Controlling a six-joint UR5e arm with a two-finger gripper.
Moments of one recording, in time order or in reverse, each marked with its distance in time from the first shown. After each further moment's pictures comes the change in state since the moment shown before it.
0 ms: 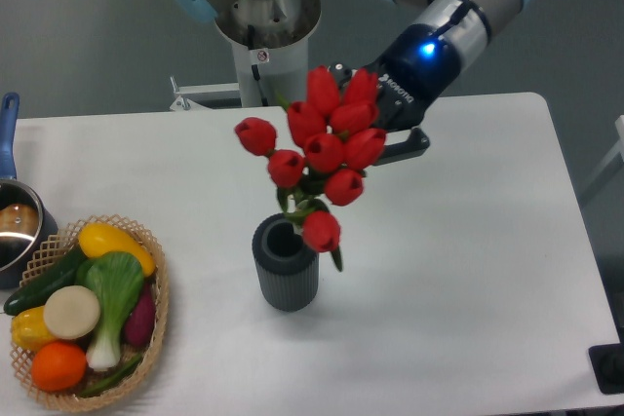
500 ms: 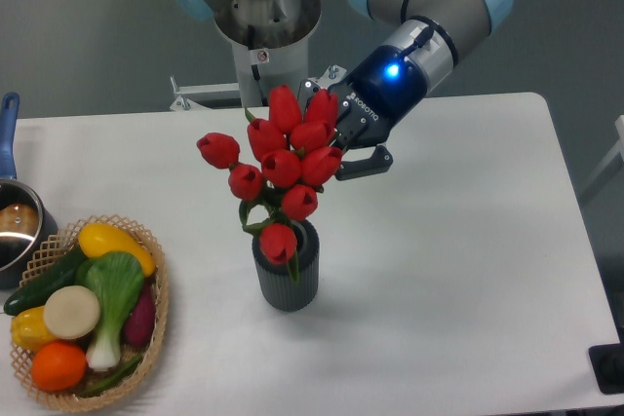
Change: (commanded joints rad) arm -0.008 -0.015 -0.032 0.022 0.037 0.006
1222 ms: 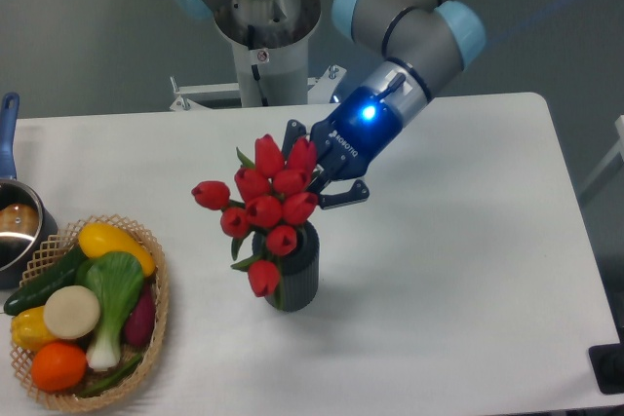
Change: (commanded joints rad) arm -0.029 -0.031 -0.160 0.002 0.112 0.178
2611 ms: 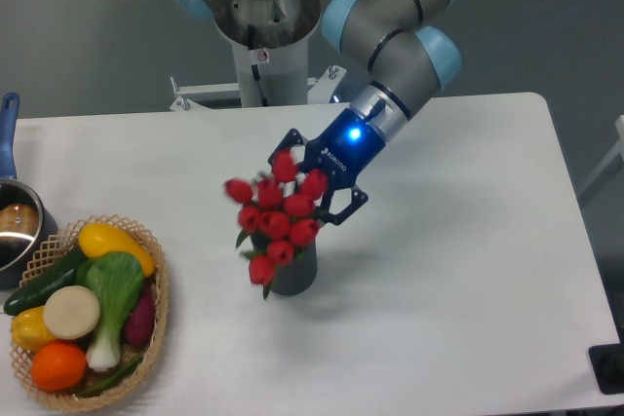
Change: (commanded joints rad) arm 0.057 0.069 -0.147 -0.002 0.120 0.043
